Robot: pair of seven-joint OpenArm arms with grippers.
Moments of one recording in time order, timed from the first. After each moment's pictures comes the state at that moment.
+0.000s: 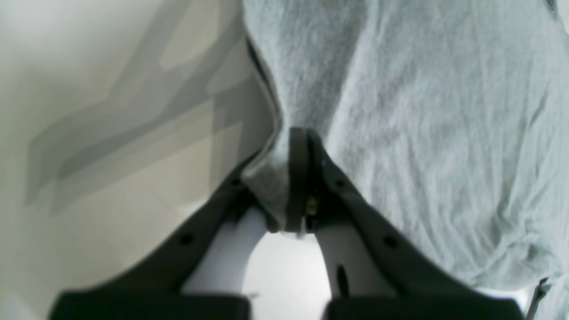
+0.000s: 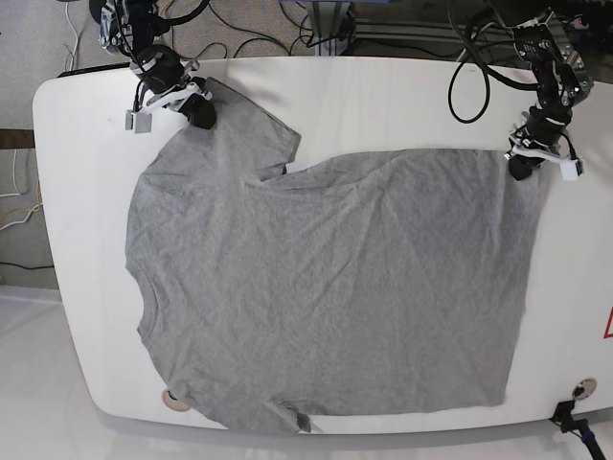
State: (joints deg) left arm 11.3 -7.3 -38.6 81.2 -37.0 -23.5 40.4; right arm -31.7 10.4 17.3 93.7 56.3 20.5 -37.9
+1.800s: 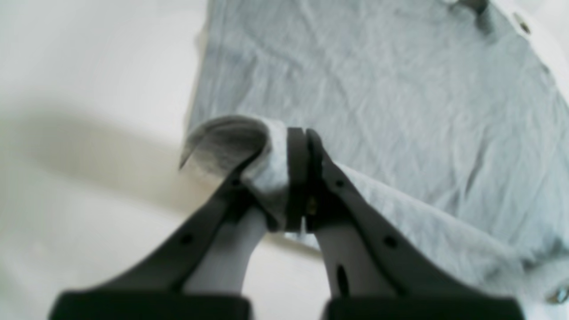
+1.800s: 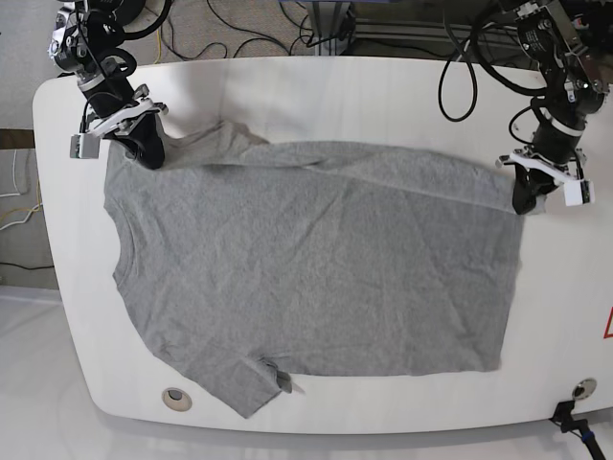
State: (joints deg) left arm 13.0 -6.9 -36.1 103.3 -37.0 -28.5 42.4; right arm -30.2 15.6 27.4 107.8 56.1 24.0 -38.3
